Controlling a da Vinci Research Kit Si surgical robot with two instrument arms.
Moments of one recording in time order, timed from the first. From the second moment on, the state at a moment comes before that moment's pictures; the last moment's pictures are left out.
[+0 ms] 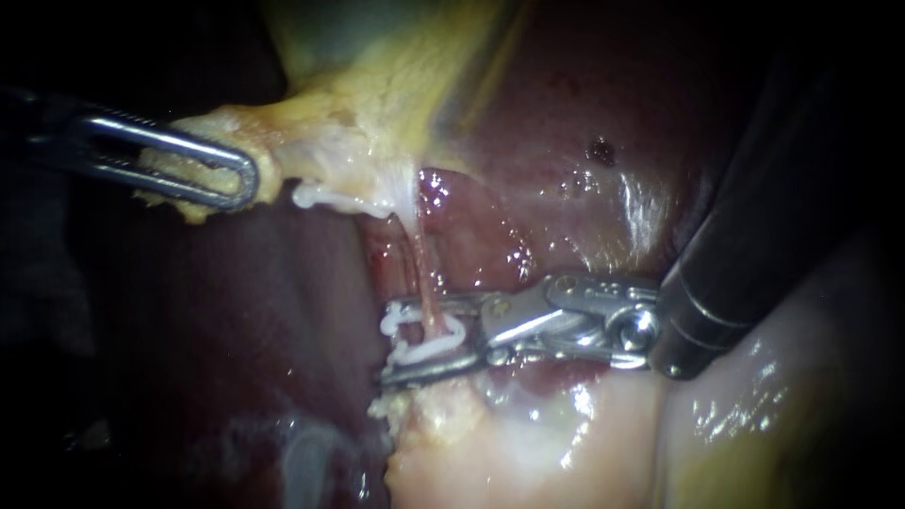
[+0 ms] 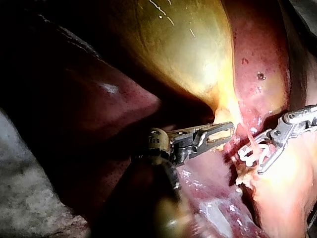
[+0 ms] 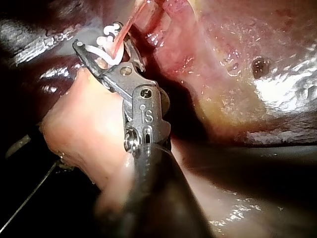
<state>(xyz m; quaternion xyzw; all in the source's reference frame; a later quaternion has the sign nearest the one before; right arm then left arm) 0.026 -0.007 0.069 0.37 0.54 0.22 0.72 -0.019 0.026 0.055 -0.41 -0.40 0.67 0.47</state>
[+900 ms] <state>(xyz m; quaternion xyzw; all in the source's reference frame) 0.027 -0.008 0.064 0.41 0.58 0.21 0.68 -0.019 0.026 0.055 -0.41 -0.40 0.67 0.47</state>
